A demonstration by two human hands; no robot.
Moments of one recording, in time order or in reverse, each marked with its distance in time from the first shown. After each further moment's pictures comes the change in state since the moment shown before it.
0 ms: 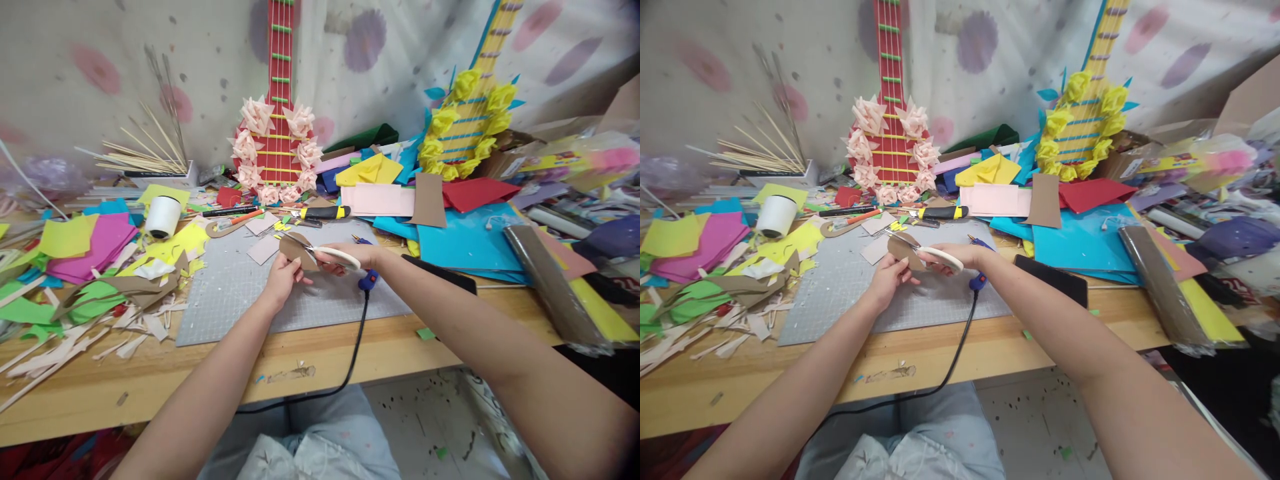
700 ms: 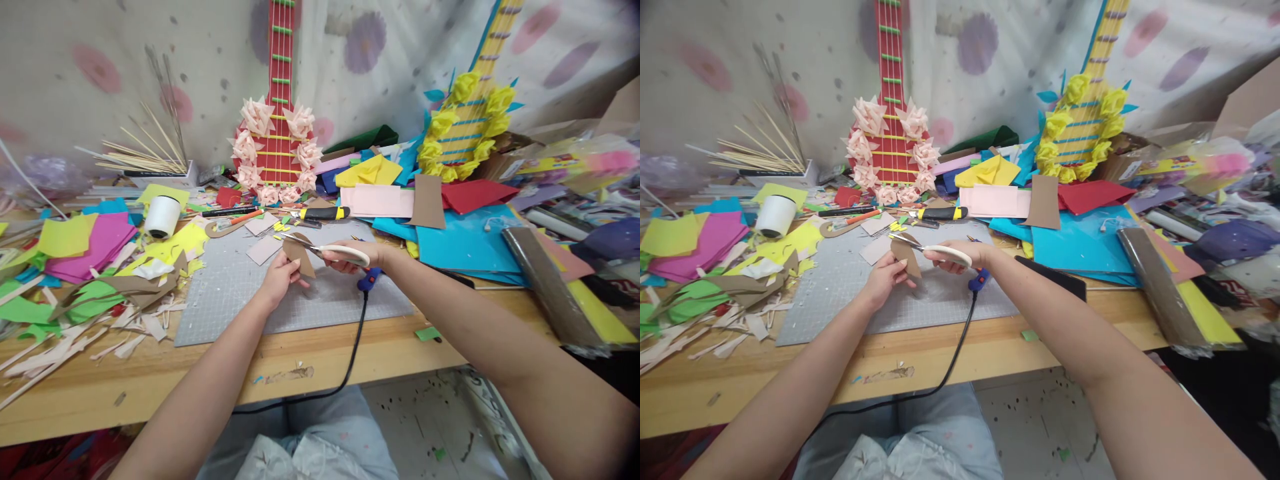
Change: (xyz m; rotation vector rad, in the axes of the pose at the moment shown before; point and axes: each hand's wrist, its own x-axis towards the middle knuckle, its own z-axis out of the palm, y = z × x) left_hand 0.000 0.007 -0.005 0.024 -0.077 -0.032; right_hand -0.014 -0.003 -0.006 -0.035 0.048 0.086
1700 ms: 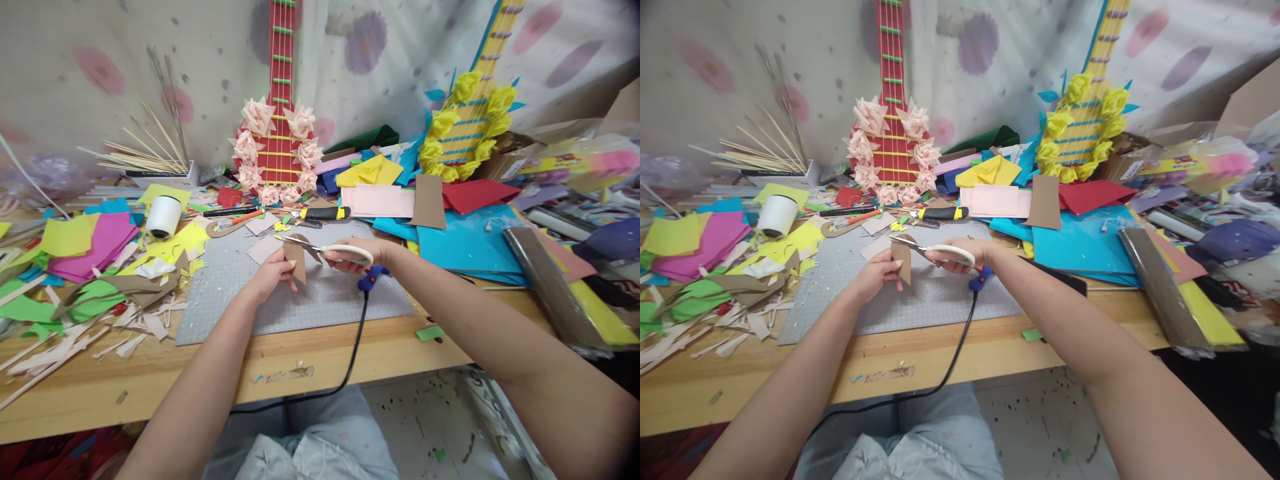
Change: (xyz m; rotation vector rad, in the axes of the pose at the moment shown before) left_hand 0.004 0.014 -0.020 0.086 -0.151 -0.094; right_hand -0.001 0.003 -0.012 -0.052 -0.087 0.046
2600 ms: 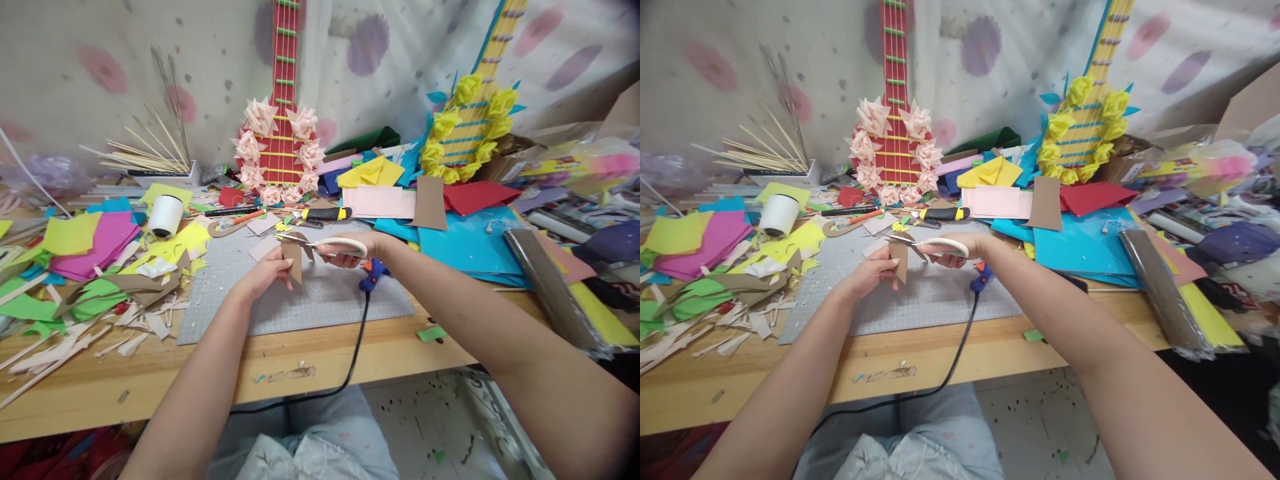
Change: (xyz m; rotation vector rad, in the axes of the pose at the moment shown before) left_hand 0.000 0.008 -0.014 0.083 -0.066 -0.029; right_hand 0.012 -0.019 -0.003 0.017 -0.112 0.038
